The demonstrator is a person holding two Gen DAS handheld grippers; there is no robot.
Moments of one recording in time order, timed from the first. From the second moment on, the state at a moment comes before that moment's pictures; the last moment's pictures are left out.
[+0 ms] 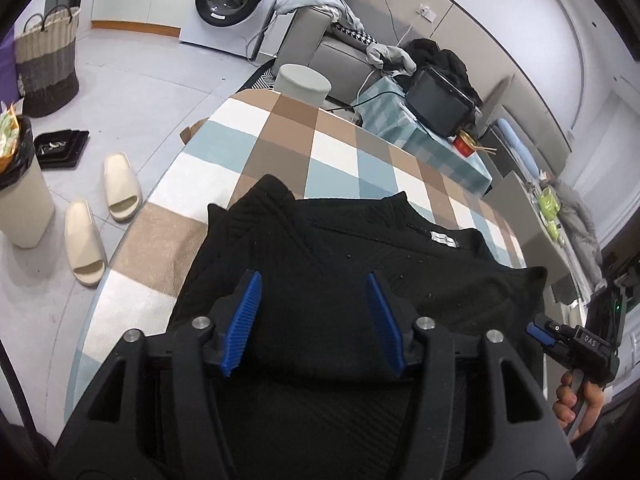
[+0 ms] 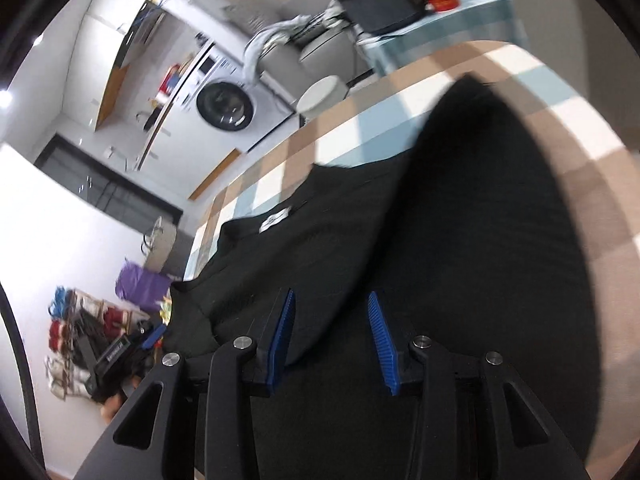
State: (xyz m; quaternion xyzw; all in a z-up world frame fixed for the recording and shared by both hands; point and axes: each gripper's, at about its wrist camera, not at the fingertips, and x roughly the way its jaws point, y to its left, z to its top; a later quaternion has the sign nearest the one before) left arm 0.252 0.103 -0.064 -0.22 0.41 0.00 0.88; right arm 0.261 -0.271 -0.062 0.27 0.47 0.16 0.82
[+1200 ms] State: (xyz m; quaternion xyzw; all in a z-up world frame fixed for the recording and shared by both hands) left arm 0.288 0.165 -0.062 -0.21 0.37 0.09 0.90; right arm 0.244 -0.328 -0.048 0.26 0.43 0.06 0.86
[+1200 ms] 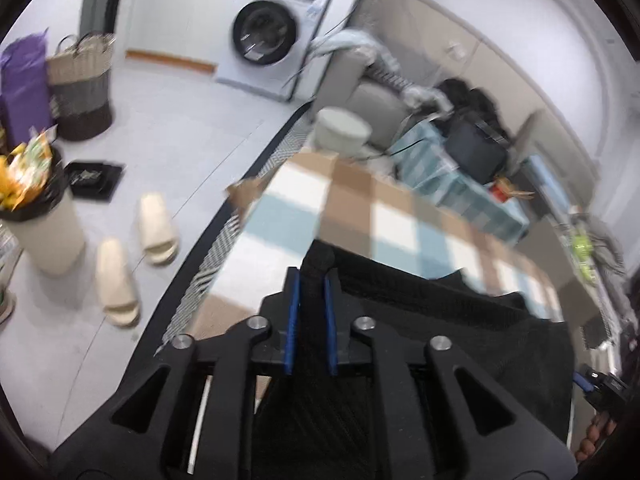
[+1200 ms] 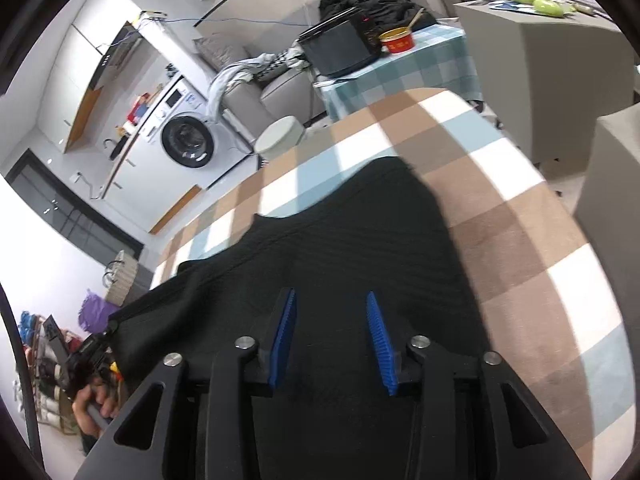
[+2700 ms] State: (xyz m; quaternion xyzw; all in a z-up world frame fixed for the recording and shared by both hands) left arm 0.144 0.115 -0.099 -0.16 0.46 0.05 0.87; right arm 0.147 -0.349 -0.080 0.15 0.49 0.06 0.86
